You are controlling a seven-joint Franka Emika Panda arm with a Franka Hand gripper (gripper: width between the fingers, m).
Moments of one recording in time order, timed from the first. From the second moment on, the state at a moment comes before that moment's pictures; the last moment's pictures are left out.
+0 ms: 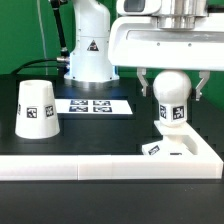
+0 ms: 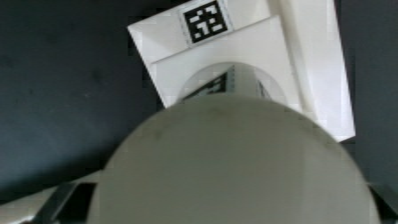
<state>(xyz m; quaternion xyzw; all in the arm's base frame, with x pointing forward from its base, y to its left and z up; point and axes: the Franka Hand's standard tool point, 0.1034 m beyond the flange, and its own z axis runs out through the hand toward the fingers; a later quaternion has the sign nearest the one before) 0.616 0.091 0.111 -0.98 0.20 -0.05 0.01</state>
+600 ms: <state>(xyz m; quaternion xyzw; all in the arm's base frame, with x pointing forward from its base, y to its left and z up) 0.608 0.097 0.109 -0.87 0.49 0.03 0.04</state>
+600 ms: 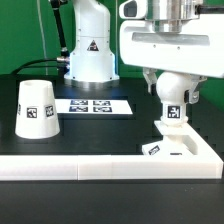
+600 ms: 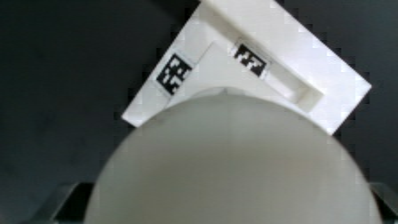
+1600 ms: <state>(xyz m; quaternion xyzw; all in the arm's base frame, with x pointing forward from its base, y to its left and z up) 0.610 0.103 0.112 -0.92 0.39 0.03 0.06</state>
